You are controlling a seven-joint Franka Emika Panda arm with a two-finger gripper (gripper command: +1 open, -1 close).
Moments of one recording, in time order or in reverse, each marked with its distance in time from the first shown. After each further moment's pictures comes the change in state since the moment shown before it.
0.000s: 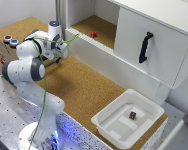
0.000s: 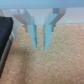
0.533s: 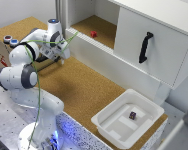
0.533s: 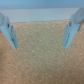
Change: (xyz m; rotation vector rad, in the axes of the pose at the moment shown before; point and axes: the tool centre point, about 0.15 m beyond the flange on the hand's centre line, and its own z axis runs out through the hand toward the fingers) arm -0.003 0.078 -0.009 -0.106 -0.067 0.130
